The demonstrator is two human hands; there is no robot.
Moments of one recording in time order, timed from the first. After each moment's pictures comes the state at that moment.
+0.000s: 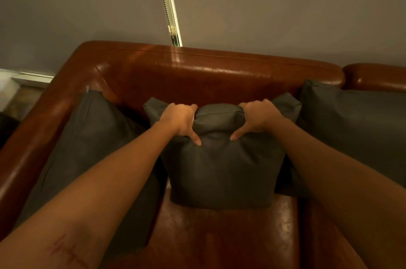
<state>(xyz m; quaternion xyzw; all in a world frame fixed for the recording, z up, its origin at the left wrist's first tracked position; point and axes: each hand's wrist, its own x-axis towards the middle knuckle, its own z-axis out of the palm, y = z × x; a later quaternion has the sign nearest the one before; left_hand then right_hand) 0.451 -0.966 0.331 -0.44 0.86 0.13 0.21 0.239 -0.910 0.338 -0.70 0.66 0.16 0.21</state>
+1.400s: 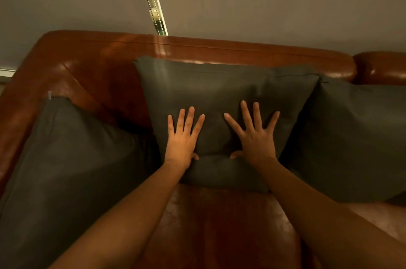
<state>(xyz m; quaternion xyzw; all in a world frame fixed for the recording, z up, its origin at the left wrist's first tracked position) 0.440 -0.932 0.239 -0.48 0.85 0.03 0.21 0.250 -0.870 0.225 -0.69 0.72 0.08 -0.03</state>
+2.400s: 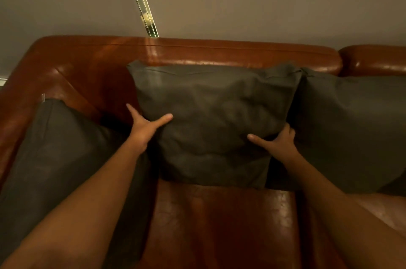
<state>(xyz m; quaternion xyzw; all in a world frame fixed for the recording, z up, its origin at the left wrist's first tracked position) 0.492 -0.986 0.242 -0.64 0.45 0.56 -0.29 0.196 -0.828 0.242 -0.26 0.82 -0.33 0.39</state>
